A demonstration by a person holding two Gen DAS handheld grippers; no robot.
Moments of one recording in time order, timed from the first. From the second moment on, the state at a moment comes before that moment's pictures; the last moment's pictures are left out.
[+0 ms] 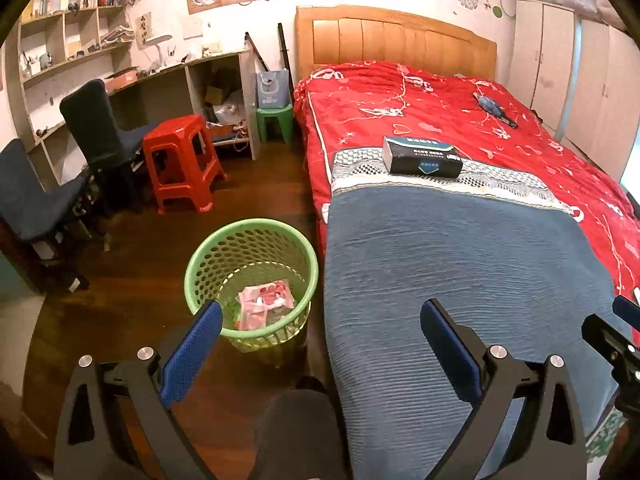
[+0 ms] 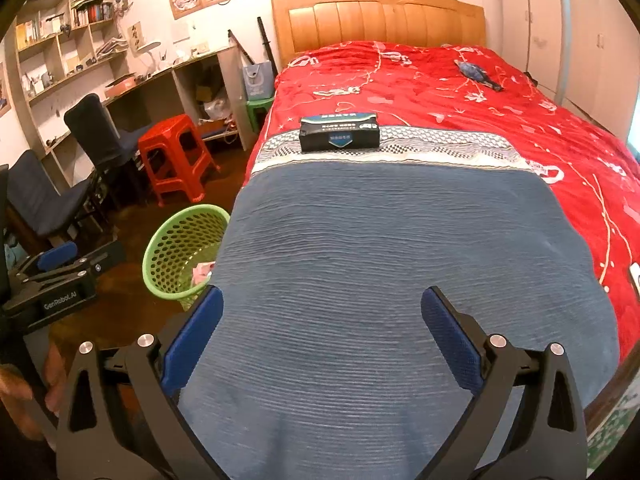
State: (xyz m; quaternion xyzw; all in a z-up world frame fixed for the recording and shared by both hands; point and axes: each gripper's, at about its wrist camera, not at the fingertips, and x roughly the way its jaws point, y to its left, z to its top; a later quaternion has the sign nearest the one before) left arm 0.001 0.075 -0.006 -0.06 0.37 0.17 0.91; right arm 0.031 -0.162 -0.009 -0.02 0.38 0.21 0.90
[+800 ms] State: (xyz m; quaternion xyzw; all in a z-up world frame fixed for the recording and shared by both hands) left arm -0.008 0.075 0.005 -0.04 0.35 0.19 0.91; right arm 0.027 -0.166 -0.005 -0.01 0.36 0.20 0.91
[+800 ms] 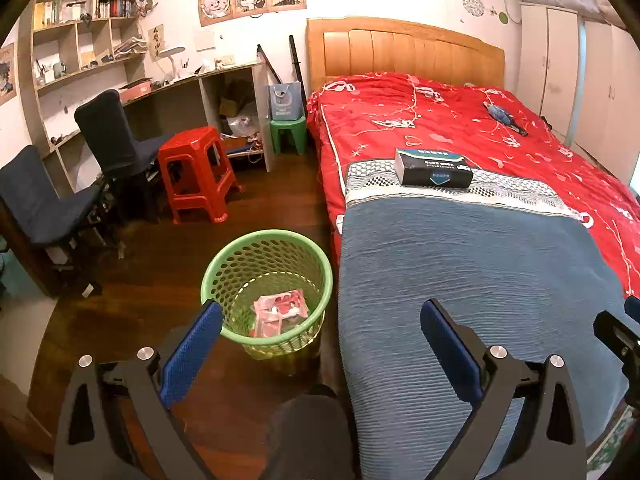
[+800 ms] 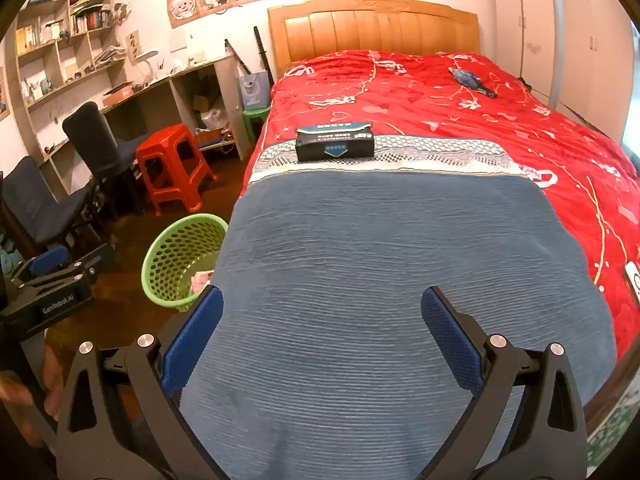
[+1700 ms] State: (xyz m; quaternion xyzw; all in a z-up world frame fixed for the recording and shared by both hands) left arm -0.010 0.072 0.006 -0.05 0.35 0.20 0.91; right arm 0.025 -0.166 -0.003 -0.01 0.36 0.21 0.91
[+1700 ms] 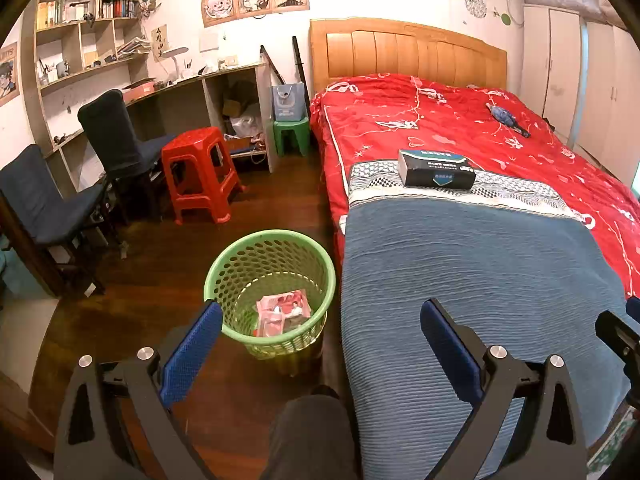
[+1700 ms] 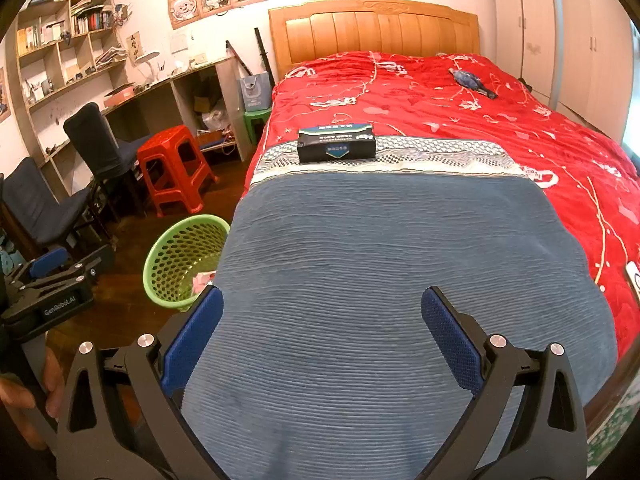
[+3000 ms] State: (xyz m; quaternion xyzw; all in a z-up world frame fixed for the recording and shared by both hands) left arm -0.017 0.079 0.000 -0.04 0.35 0.21 0.91; right arm 0.023 -0.165 -0.006 -0.01 0.36 0.21 0.91
